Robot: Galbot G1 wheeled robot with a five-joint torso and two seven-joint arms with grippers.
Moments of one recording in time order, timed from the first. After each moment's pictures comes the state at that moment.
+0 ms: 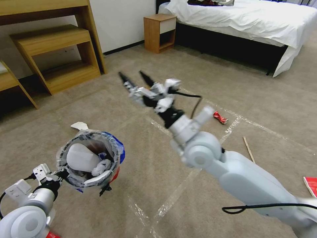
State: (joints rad) left arm 1.60 -1.20 -0.90 -2.18 -1.07 0.46 -0.38; right arm -0.53 0.95 -0.20 2.08 1.12 0.26 0.02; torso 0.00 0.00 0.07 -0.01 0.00
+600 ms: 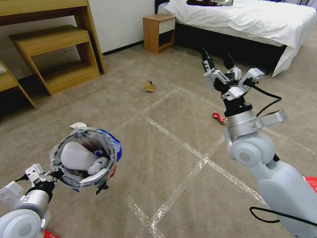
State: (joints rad) left arm 1.64 -1.25 -0.96 -2.24 -1.06 0.45 -0.38; right arm -0.90 0.96 0.33 2.09 0.85 0.33 0.09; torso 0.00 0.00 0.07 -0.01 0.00
